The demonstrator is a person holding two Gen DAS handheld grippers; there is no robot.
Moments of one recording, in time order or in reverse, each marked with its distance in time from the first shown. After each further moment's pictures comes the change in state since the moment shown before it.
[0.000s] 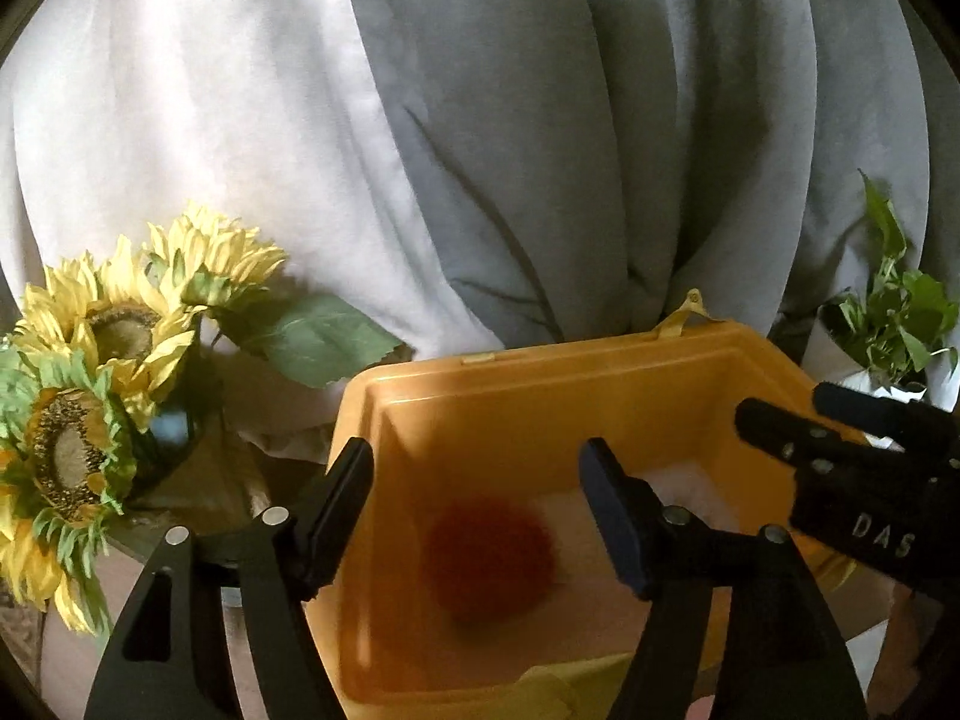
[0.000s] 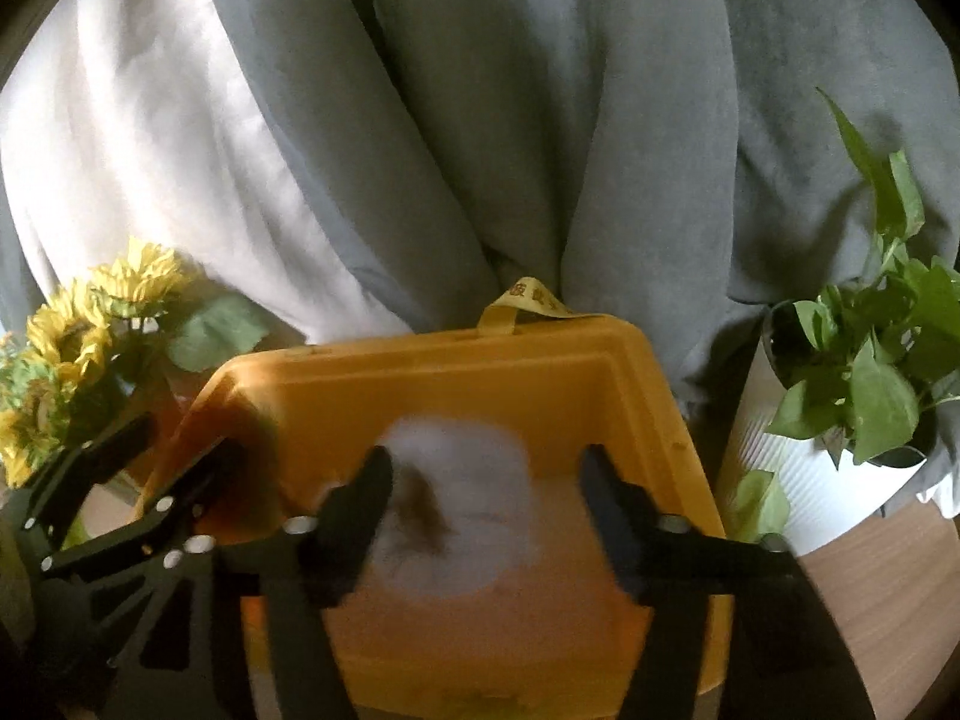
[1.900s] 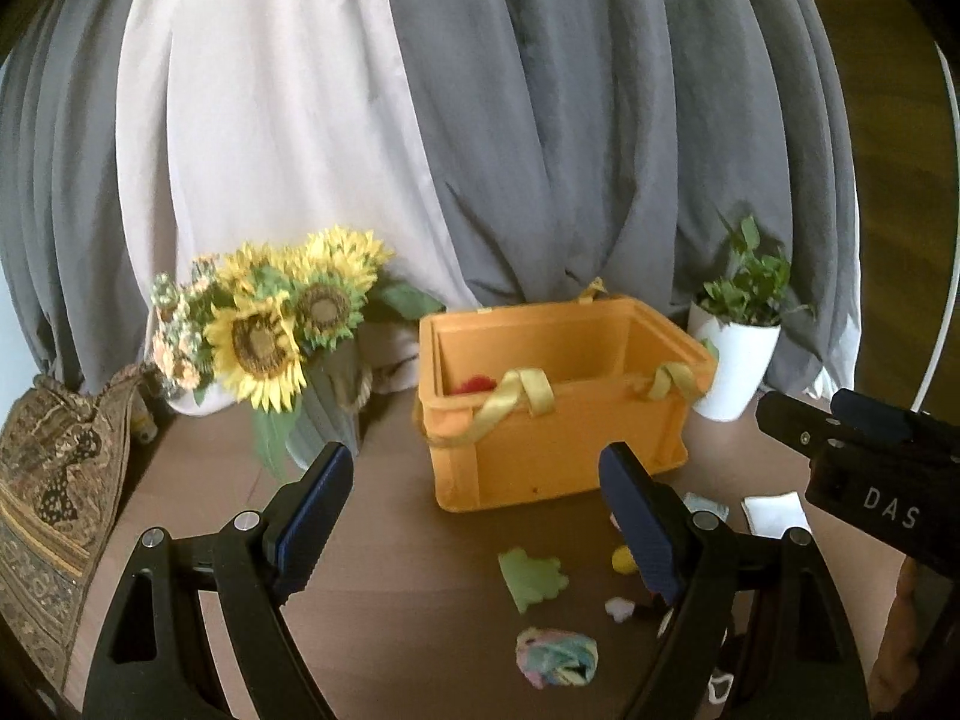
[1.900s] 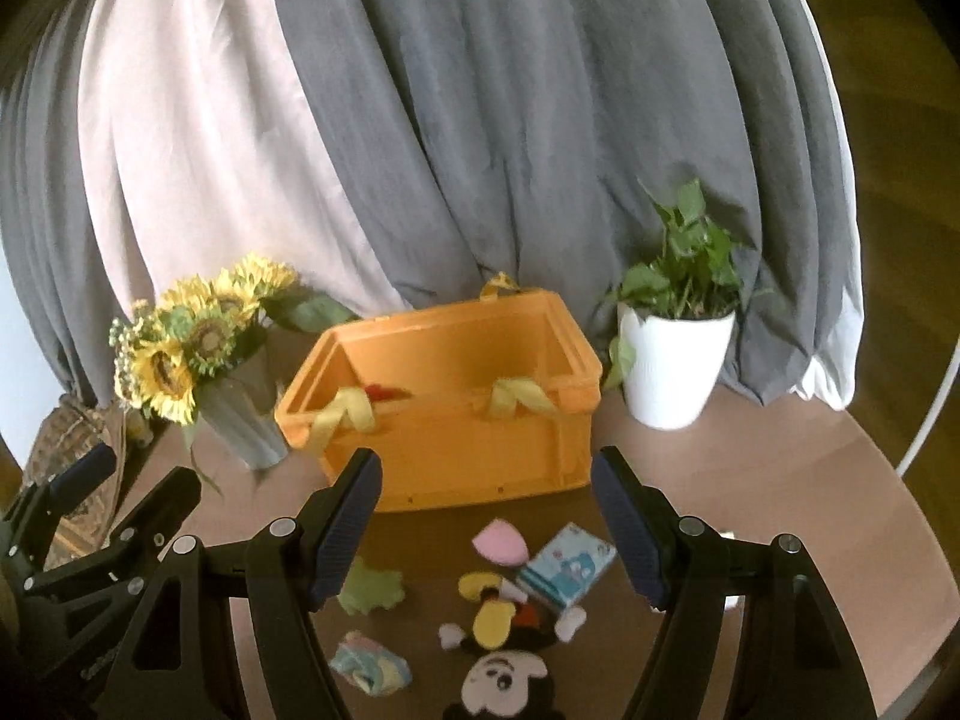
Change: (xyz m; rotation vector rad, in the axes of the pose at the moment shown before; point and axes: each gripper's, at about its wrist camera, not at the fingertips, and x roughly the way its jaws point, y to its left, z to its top) left arm -0.230 0.014 -0.102 -0.012 -0.091 -0.026; right arm -0.214 0.039 -0.114 0.064 -0.131 -0.079
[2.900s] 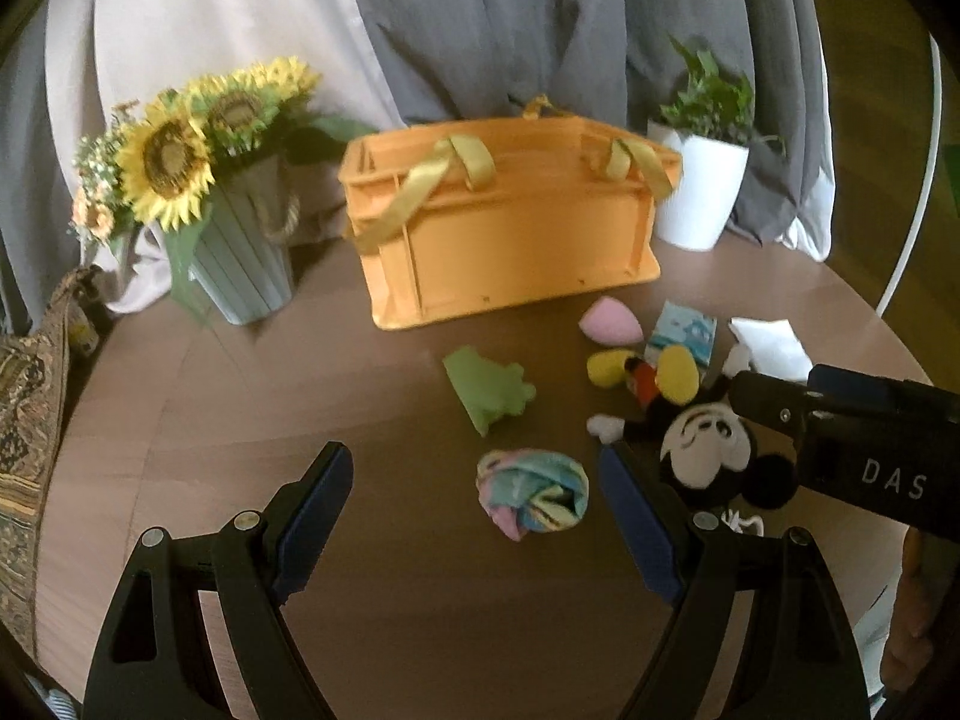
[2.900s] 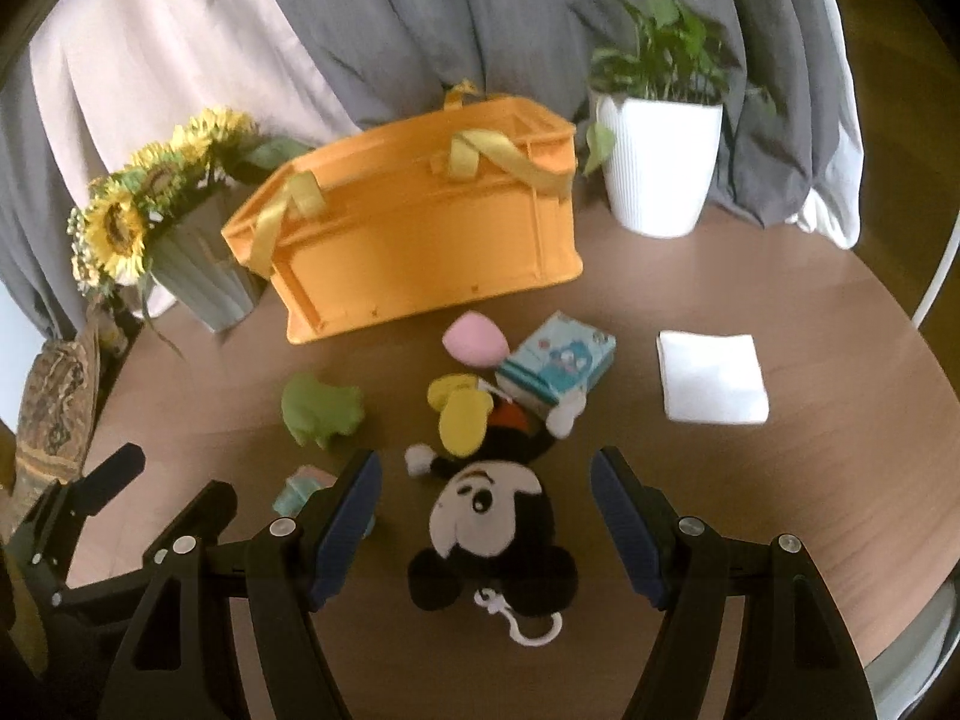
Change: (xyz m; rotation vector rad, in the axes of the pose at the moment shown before) left arm 0.041 -0.023 -0.097 0.079 0.278 -0.099; right arm 0.034 -0.019 -0.097 0.069 0.300 -0.021
